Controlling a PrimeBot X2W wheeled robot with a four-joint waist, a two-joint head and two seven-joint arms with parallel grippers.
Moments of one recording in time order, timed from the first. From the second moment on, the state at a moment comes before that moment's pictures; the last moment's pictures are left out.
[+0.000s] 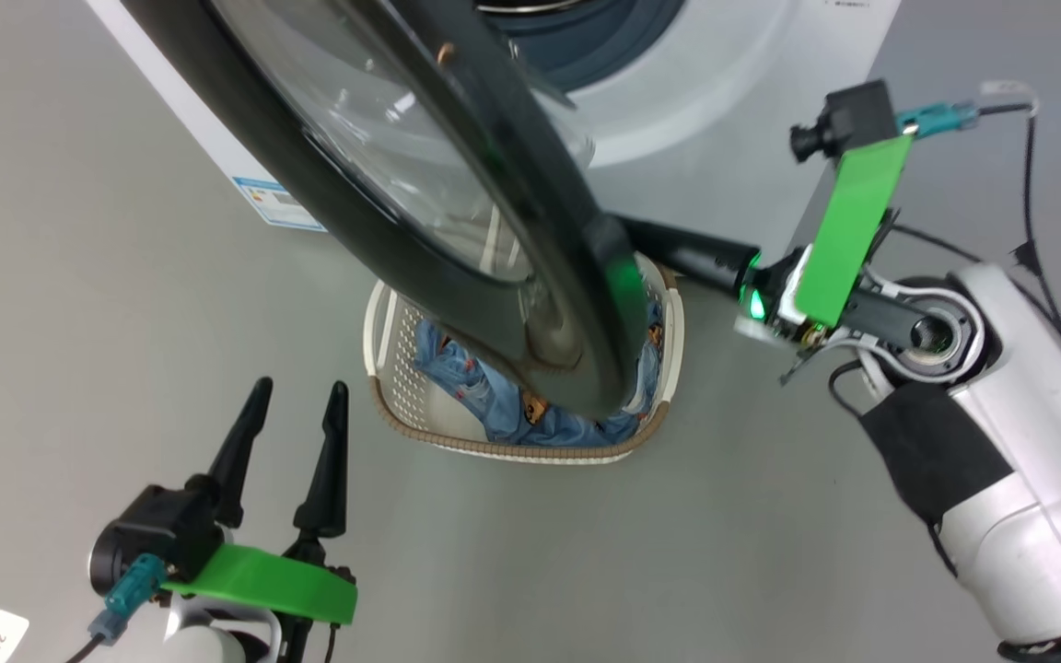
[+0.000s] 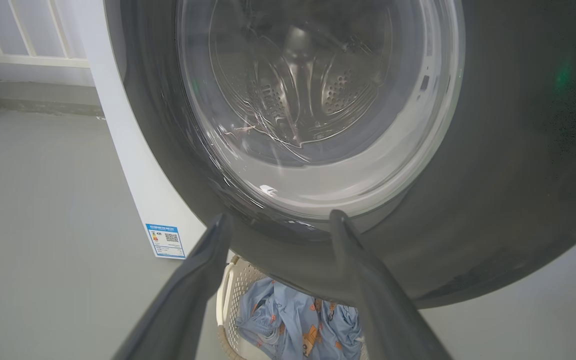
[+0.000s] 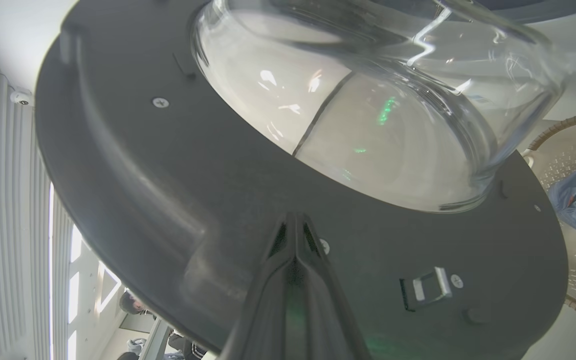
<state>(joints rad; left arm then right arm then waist) -0.19 0.03 -0.14 0.14 -0.27 -0.13 -0.26 -0.81 -0.23 0.39 0.36 1.60 0.13 0.73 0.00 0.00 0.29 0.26</state>
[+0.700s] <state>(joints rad) -0.16 0.03 -0.14 0.15 -0.27 -0.13 -0.26 -0.71 -0.15 0.46 0.33 1.60 0.13 0.77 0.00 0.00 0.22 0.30</state>
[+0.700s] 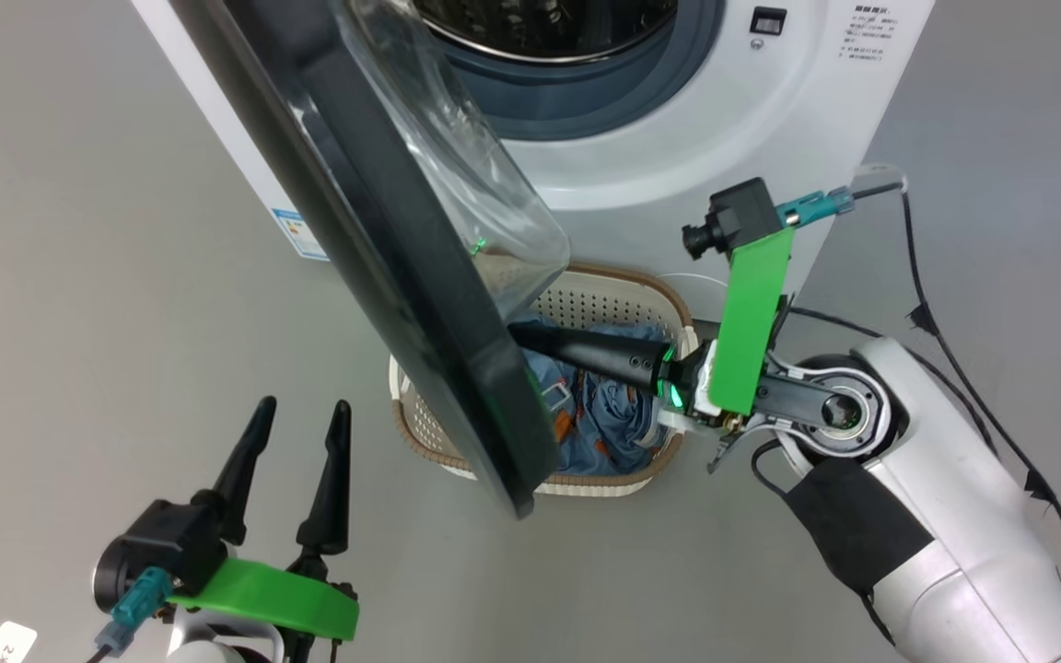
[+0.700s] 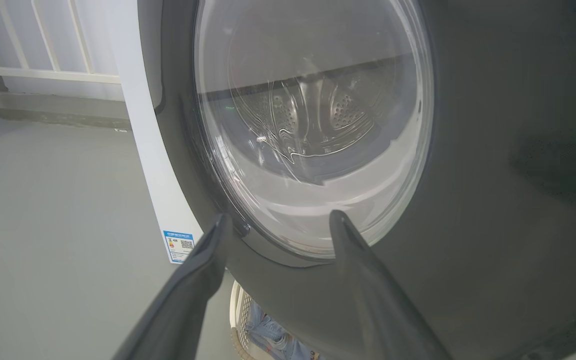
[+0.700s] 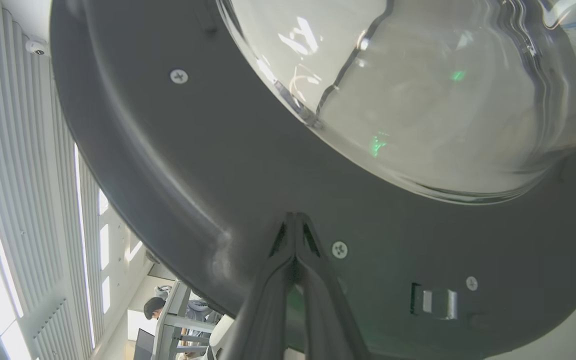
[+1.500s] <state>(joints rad) -0.10 0.07 -0.14 0.17 -0.27 -0.13 -0.26 -0.56 -0.21 0.43 0.30 1.54 0.13 0.62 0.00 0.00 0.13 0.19</state>
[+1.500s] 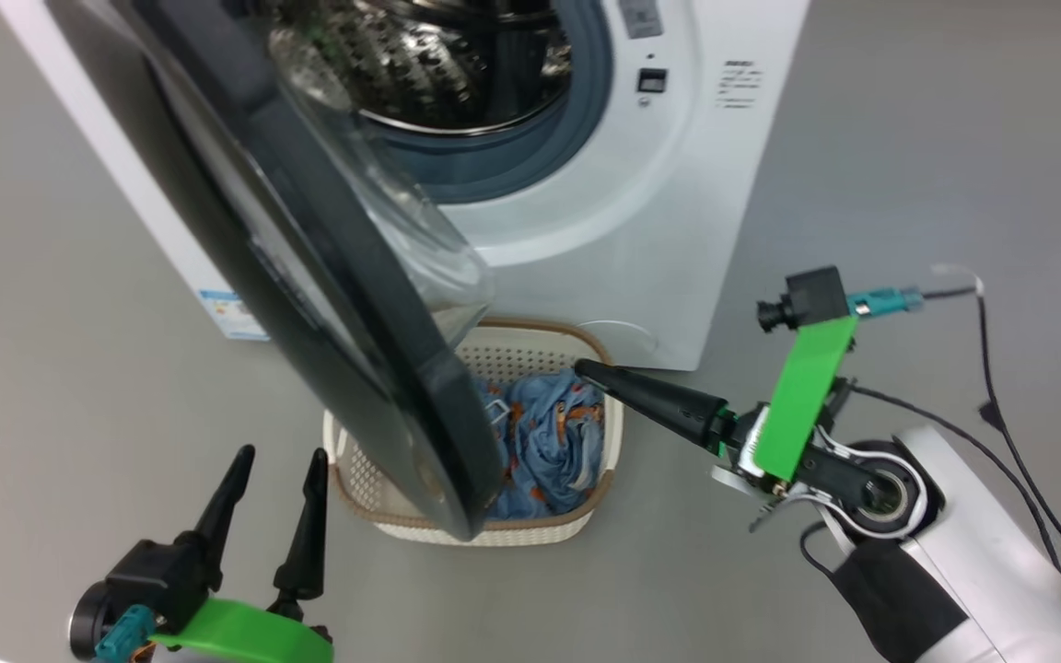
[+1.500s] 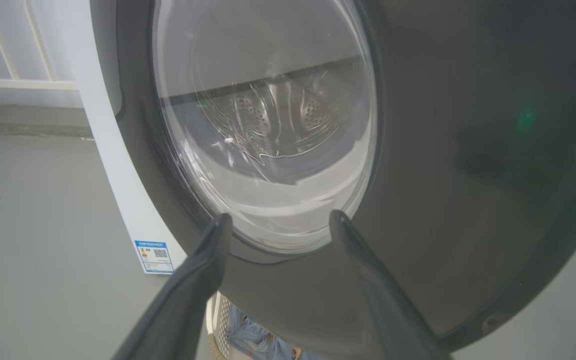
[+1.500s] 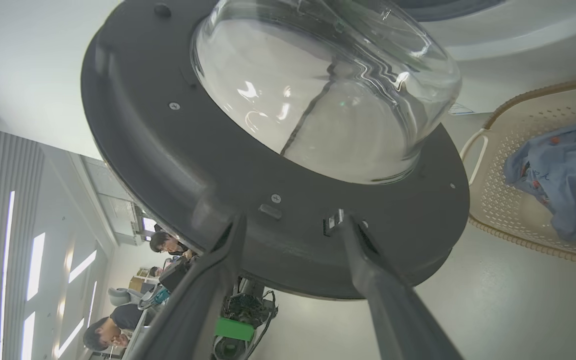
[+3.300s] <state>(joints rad) 0.02 0.09 -0.01 0.13 -0.28 -0.13 -0.26 -0.24 -0.35 0.14 0.38 0.62 0.13 -0.25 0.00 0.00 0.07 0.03</state>
